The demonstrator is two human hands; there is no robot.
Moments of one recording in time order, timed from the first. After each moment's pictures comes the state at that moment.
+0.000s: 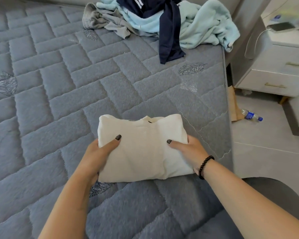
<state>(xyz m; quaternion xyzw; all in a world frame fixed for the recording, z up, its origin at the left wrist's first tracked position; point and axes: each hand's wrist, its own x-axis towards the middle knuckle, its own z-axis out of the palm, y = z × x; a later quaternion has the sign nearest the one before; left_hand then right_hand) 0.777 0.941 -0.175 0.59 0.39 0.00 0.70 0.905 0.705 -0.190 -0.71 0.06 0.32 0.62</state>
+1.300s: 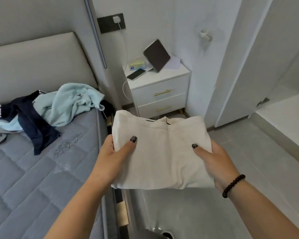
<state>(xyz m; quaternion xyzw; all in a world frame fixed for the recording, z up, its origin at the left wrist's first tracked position) 1.034 0.487 0.008 0.77 0.09 -0.05 0.63 1.015 0.233 -0.036 -0.66 0.17 0.00 0.73</state>
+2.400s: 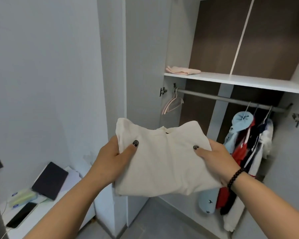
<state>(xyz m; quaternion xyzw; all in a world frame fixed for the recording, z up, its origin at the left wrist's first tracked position) 1.194 0.159 0.470 0.76 -0.33 -0.08 0.55 1.017 -0.056 0.481 -0.75 0.31 -0.28 0.52</state>
